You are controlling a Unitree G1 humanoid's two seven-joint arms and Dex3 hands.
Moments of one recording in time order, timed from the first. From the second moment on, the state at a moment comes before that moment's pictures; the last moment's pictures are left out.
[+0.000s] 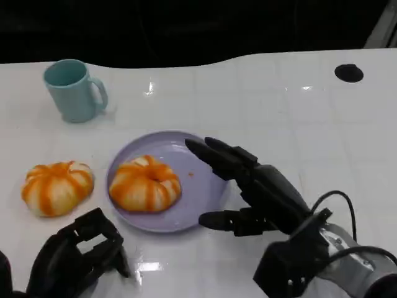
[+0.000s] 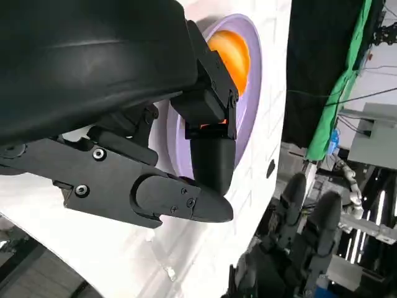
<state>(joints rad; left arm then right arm) -0.07 0.05 0.21 0.66 -0.41 -0.28 -0.73 -0.50 -0.09 0.46 0.84 -0.57 -0.84 -0.32</state>
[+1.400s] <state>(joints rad) -0.06 0.05 0.21 0.63 -0.41 -0.25 -0.73 0.16 -0.11 0.23 0.21 0.38 -0.74 0.38</state>
